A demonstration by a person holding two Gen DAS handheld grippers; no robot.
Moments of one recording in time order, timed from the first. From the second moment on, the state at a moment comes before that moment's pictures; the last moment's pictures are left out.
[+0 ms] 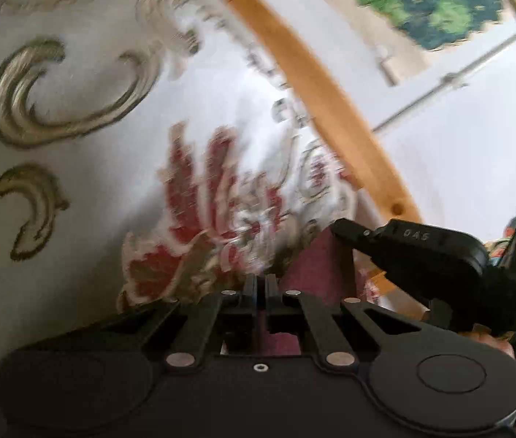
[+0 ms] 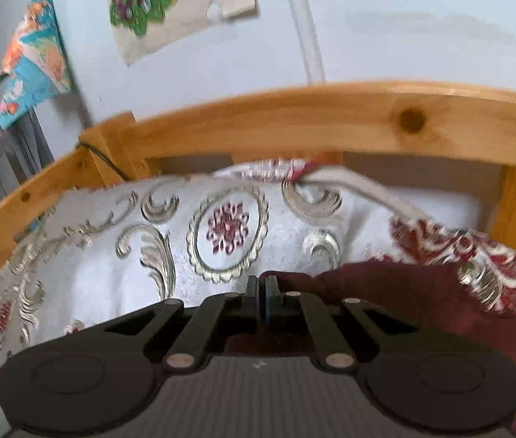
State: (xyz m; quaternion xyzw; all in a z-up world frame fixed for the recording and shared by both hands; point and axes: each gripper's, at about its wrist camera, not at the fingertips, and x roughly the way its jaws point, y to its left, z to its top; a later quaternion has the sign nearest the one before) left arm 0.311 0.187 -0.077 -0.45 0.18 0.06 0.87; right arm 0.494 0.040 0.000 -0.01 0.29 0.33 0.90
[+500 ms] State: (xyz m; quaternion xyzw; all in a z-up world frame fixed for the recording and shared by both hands) left arm 0.310 0.153 -0.049 -0.35 0.24 0.08 0.90; right arm 0.310 -0.112 -0.036 -0.18 0.27 0.17 0.93
